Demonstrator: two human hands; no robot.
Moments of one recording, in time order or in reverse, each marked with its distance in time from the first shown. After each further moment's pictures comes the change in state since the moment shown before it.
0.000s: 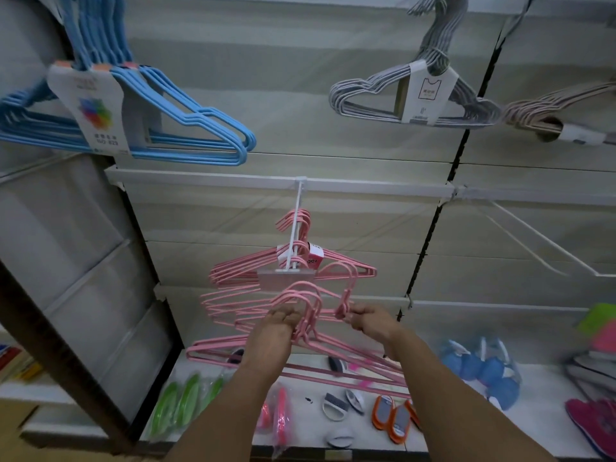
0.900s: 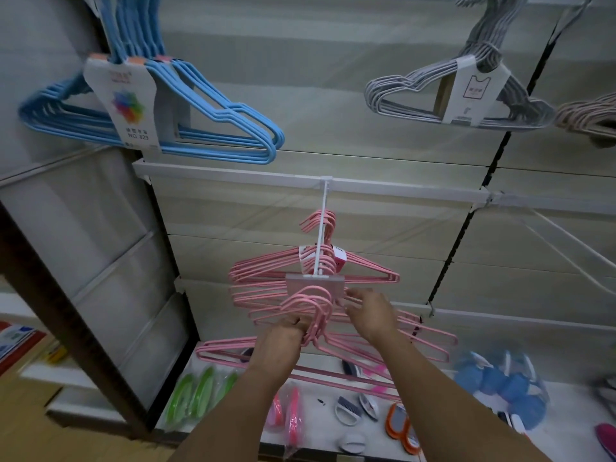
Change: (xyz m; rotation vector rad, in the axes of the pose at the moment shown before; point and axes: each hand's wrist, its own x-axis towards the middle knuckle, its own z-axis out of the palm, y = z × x) left_hand -0.004 -0.014 -0.014 0.016 -0.065 -0.072; right_hand 0.047 -0.017 0.039 -0.576 0.299 -0.112
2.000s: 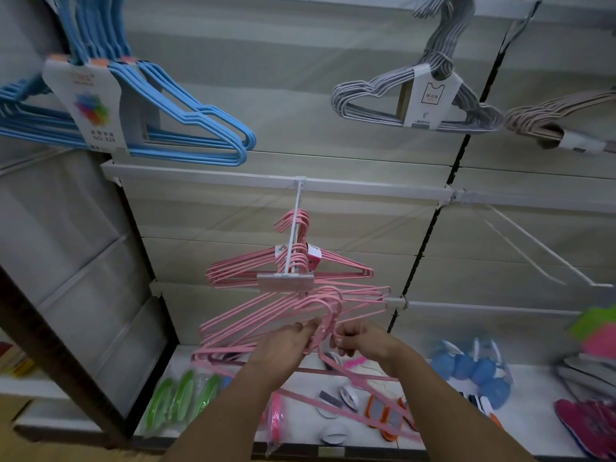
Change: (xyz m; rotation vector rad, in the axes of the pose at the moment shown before) left_hand 0.002 0.030 0.014 0.082 -0.152 0.223; right_hand -0.046 0.043 -0.027 0.548 -0.477 -0.007
